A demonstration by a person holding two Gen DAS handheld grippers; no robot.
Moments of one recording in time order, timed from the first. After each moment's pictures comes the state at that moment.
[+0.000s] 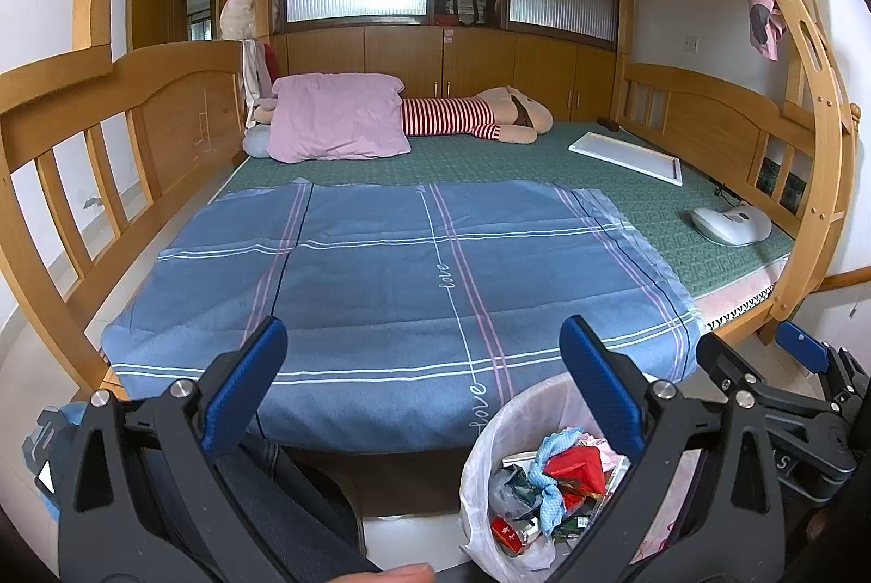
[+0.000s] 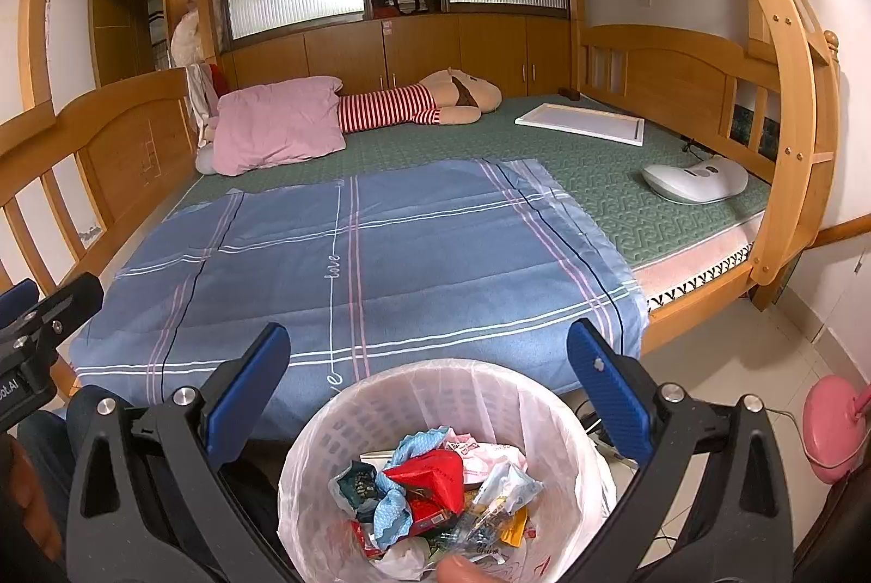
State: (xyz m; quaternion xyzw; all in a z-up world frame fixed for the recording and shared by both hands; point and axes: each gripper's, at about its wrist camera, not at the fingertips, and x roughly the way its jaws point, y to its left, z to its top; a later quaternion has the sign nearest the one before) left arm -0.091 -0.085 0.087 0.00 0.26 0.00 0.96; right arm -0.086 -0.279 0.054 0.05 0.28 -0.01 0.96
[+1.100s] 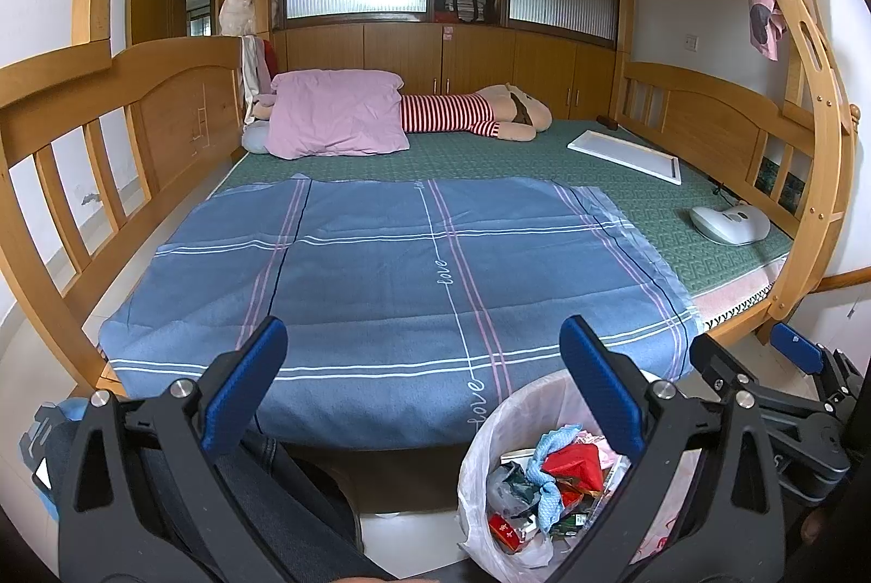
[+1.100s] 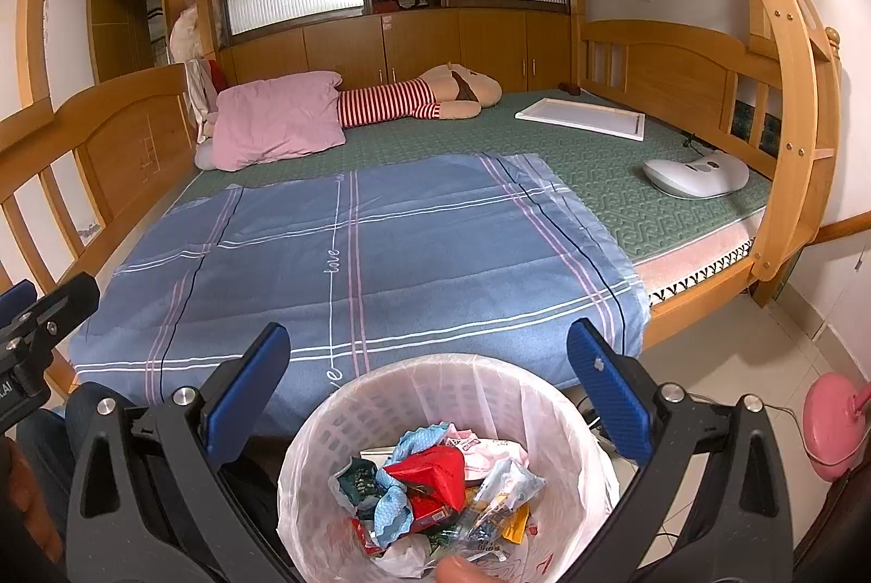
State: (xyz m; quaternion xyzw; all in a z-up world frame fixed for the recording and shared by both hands) left arm -0.093 -0.088 0.083 -0.01 0.27 0.00 0.96; right arm -0.084 -0.282 0.048 0.05 0.28 -0.01 0.96
